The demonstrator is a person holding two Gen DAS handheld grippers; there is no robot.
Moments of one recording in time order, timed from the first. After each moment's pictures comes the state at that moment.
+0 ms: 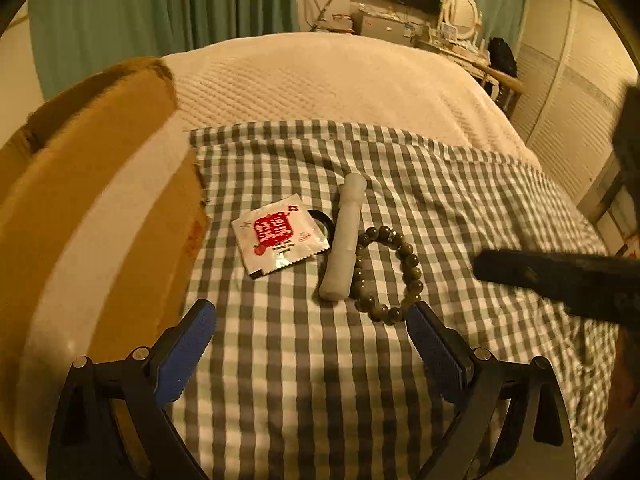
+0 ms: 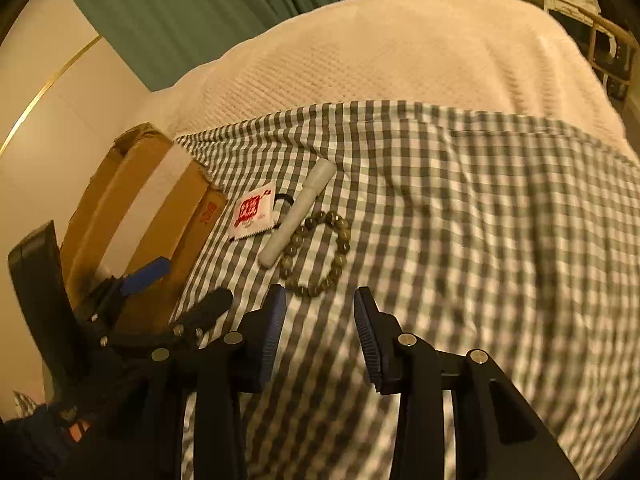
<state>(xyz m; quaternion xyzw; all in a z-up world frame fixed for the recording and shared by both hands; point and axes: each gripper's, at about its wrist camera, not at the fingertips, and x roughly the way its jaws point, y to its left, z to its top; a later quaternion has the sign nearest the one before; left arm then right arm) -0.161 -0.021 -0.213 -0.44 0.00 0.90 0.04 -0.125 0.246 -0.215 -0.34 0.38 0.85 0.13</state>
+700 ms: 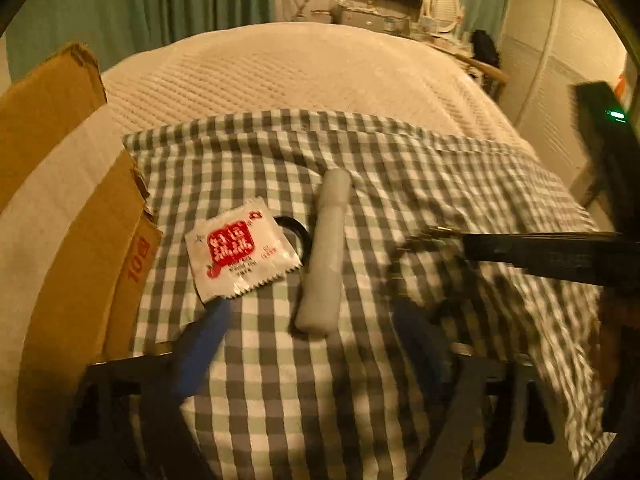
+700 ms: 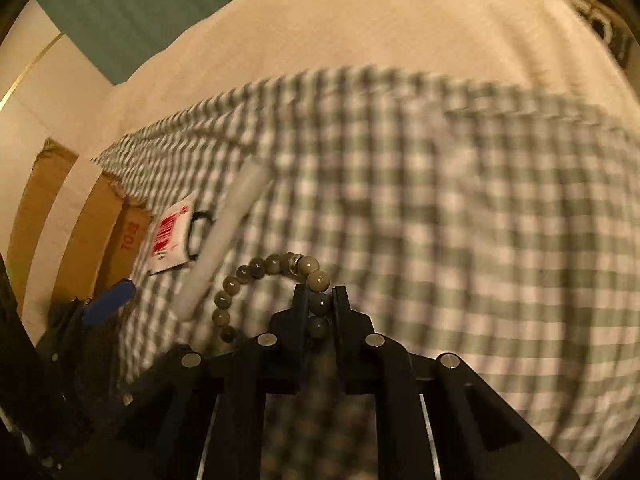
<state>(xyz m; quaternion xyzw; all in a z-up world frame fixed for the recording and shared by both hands) -0.191 -0.009 -0.236 -0.44 0.00 0.90 0.06 -0.157 0.296 -0.268 -0.37 0.38 0.83 0.17</state>
